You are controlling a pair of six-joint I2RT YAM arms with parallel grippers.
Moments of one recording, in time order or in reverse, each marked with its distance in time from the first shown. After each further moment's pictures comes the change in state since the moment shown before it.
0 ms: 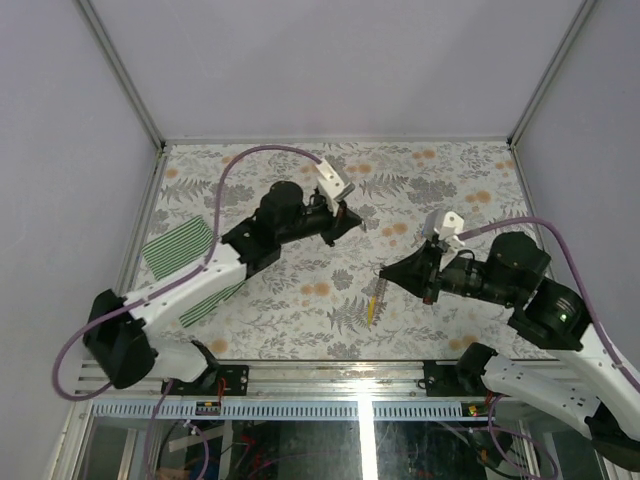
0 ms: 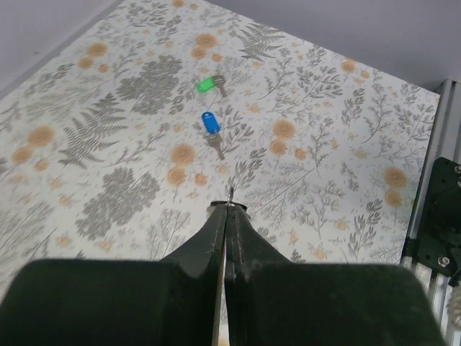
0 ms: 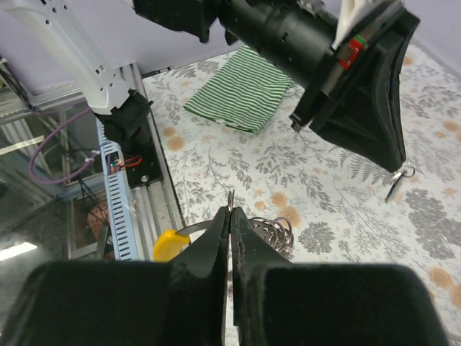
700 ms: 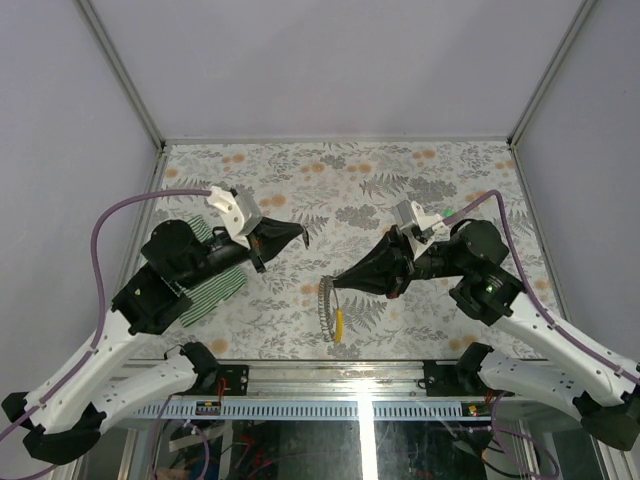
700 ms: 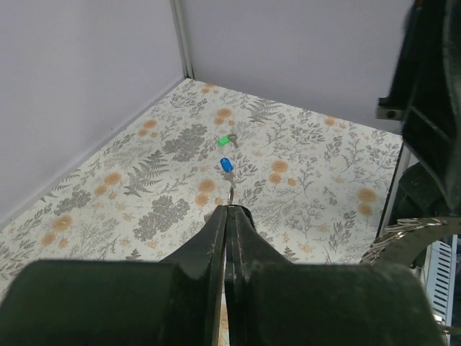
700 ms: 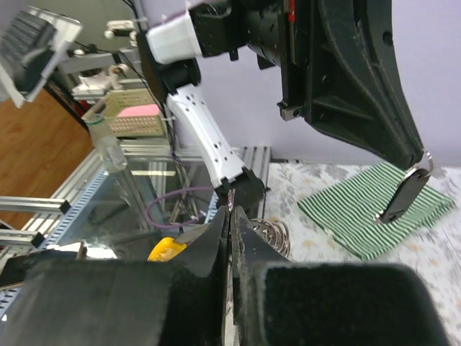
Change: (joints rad) left arm 0.000 -0.605 -0.067 -0.294 -0.054 0.067; right arm 0.000 0.179 -0.180 0.745 -0.477 0.255
